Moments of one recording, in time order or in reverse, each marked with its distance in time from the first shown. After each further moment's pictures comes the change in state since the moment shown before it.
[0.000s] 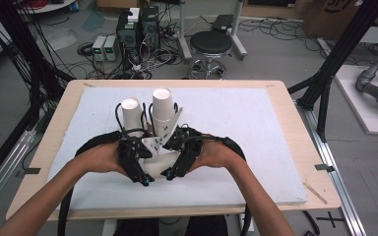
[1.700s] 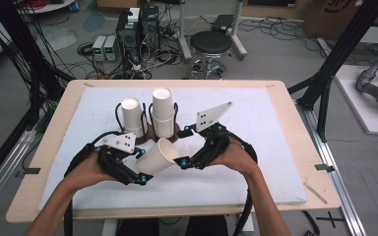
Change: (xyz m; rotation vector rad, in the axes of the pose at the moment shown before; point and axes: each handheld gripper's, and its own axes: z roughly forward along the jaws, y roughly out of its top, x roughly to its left) left arm -0.014 -0.057 -0.006 -0.510 0.030 -0.144; right arm 0.001 -0.052 -0.041 -0.412 -0.033 0.101
